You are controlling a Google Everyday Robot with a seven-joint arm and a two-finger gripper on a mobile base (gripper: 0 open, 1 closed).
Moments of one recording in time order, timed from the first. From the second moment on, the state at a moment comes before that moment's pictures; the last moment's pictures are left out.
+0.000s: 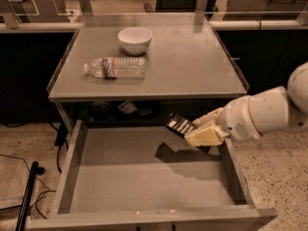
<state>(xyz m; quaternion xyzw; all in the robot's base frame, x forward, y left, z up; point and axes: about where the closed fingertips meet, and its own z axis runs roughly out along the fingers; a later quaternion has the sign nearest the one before) 0.464 -0.118 0.815 -0.44 0.81 0.23 0.31</state>
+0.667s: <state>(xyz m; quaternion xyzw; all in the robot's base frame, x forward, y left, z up) 0.449 -0.082 0.745 -0.42 0.82 0.22 0.31</state>
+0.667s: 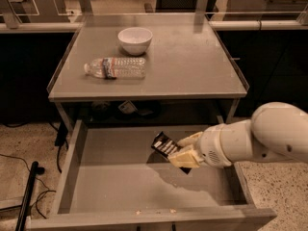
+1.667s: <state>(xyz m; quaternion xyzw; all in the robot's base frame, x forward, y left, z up) 0.445 -0.054 0.675 -0.43 0.84 0.22 0.25</state>
